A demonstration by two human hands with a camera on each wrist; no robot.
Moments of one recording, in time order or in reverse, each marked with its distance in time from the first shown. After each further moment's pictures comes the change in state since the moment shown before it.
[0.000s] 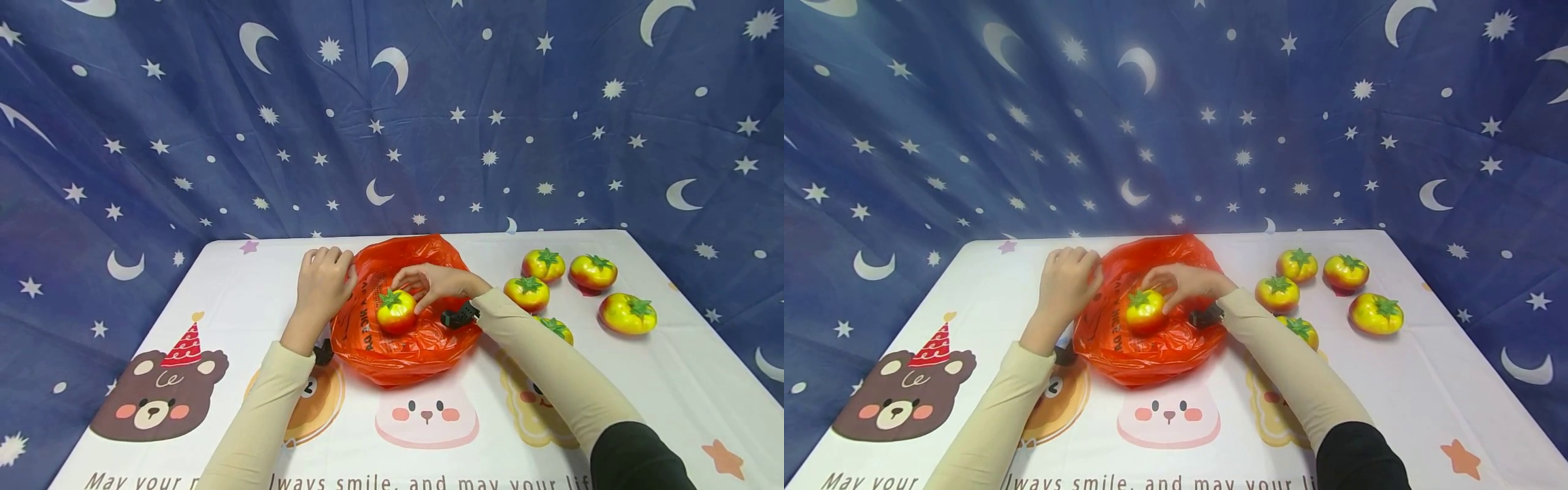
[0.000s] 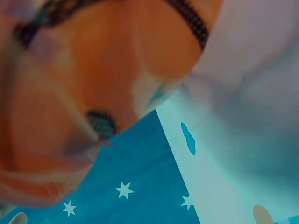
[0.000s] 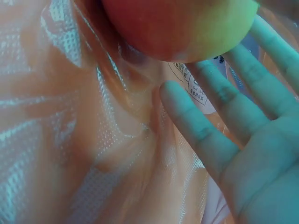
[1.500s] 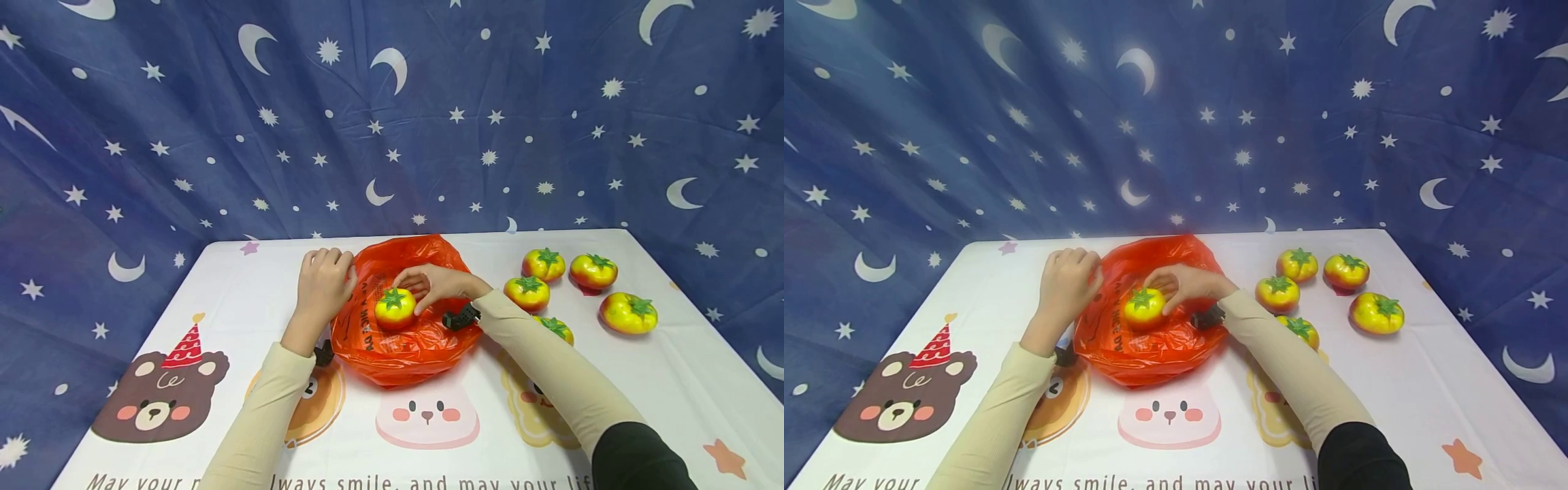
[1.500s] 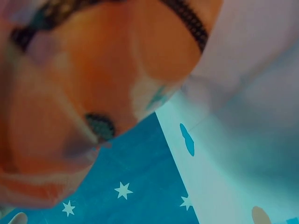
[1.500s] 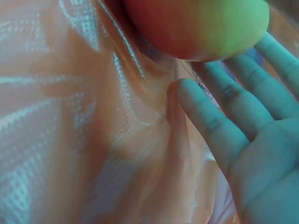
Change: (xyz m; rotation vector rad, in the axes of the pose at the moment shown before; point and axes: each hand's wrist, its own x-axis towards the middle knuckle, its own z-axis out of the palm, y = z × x) left_hand 0.000 0.002 -0.001 -0.002 0.017 0.005; right_hand -0.001 0.007 -0.001 0.016 0.031 0.025
